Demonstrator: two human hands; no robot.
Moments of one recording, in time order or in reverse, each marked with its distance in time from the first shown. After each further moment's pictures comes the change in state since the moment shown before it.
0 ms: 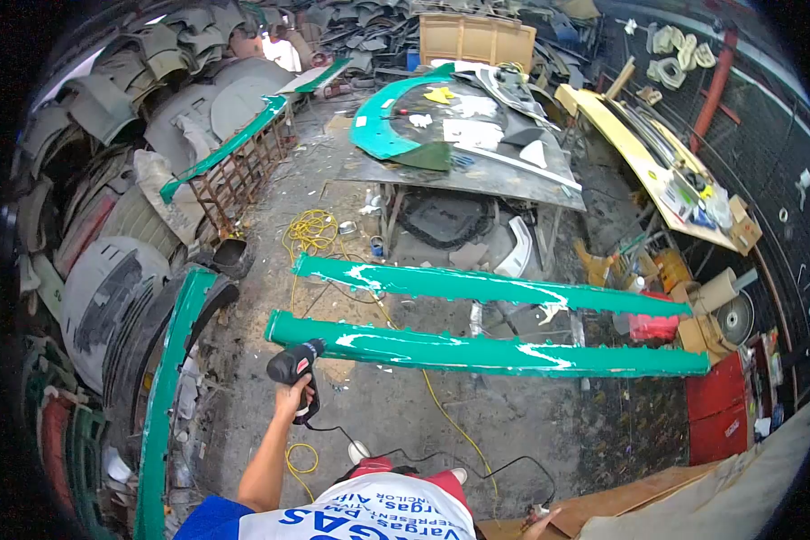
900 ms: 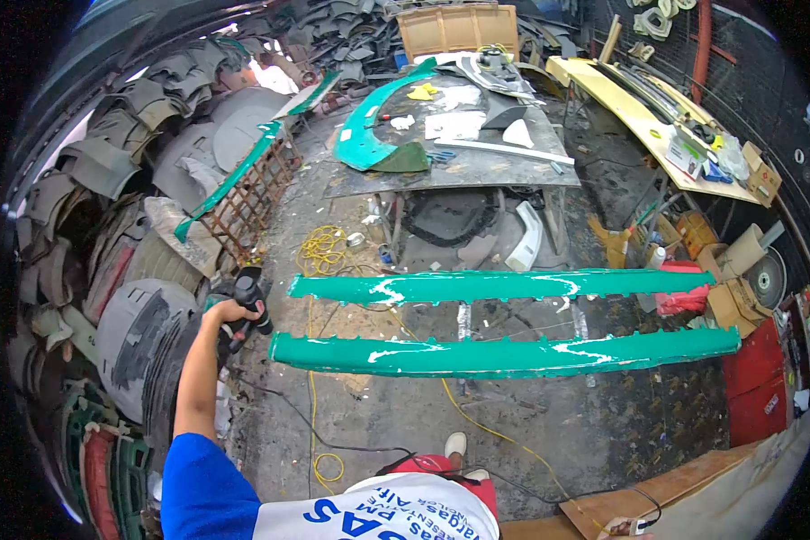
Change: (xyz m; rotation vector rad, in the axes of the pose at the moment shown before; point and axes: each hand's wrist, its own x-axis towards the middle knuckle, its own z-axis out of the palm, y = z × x) left_hand 0.090 0.290 0.013 1.154 -0.138 -0.263; right_hand 0.065 -0.169 -0.097 0.534 0.481 -0.335
